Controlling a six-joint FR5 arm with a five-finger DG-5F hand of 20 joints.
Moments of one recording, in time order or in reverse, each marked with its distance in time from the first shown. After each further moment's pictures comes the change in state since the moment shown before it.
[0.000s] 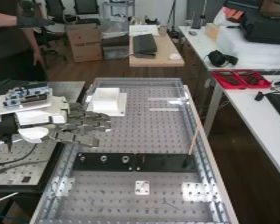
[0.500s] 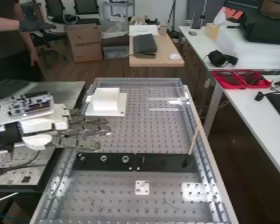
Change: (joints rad) arm -0.022 -0.072 0.046 -0.035 -0.085 -0.079
